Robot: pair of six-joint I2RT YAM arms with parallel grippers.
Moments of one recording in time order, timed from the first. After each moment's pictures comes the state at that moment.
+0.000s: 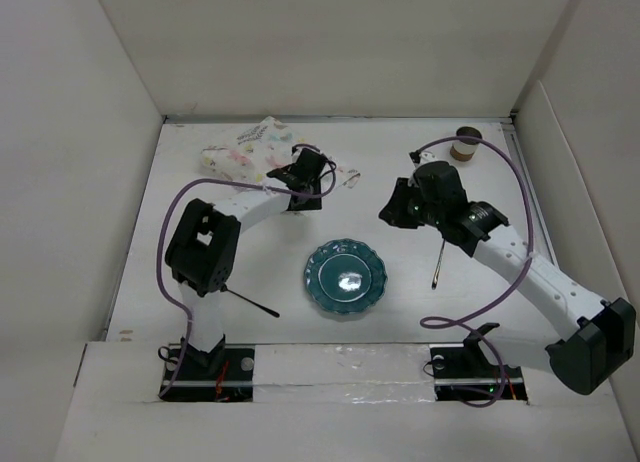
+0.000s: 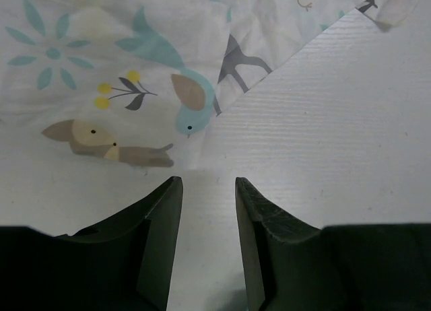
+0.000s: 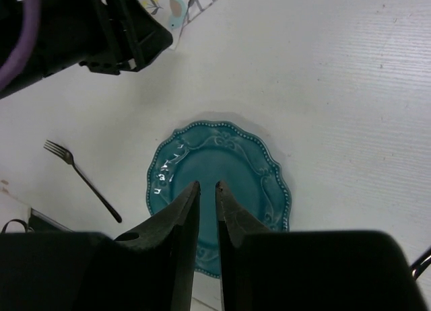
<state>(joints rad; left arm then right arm) -0.57 1.87 1.35 -0.44 -0.24 -0.52 0.56 1.20 1.07 -0.49 -0.02 0.57</state>
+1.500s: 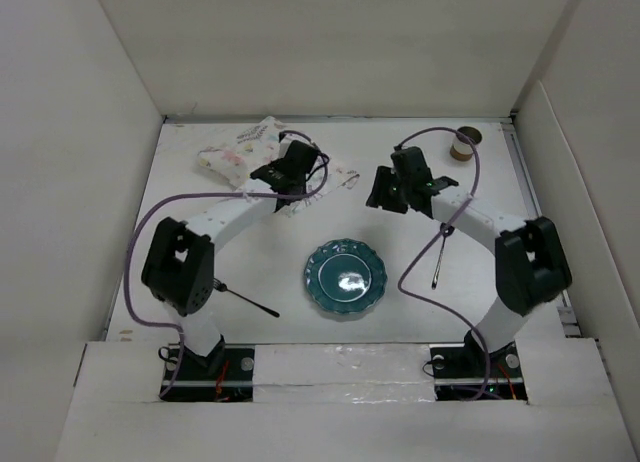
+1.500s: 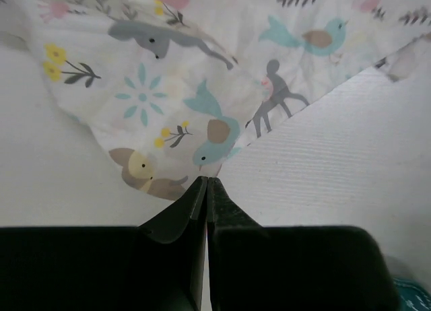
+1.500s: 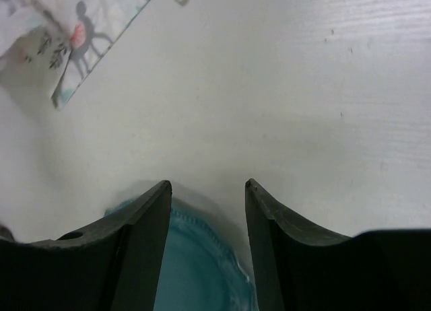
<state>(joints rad) -0.59 1.79 1.36 -0.50 -0.47 -0.44 0.44 1.58 1.11 -0.31 -0.02 0.58</state>
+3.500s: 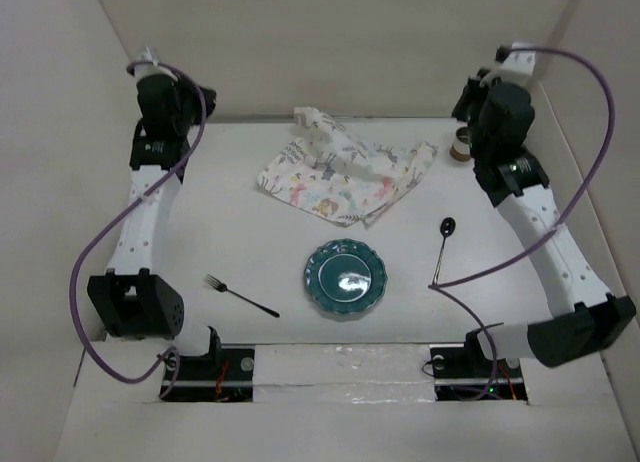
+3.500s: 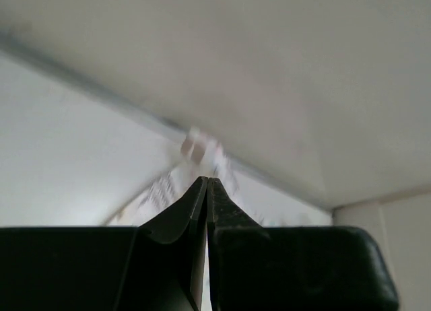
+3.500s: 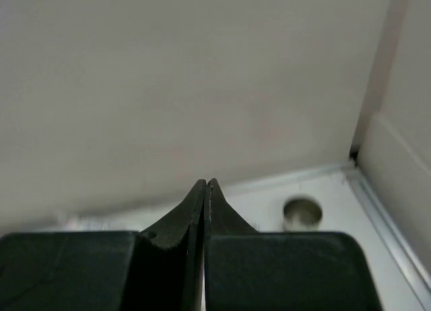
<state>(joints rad) -0.01 1.54 1.69 -0.25 0.03 -0.72 0.28 1.42 1.65 -0.12 0.47 0.12</state>
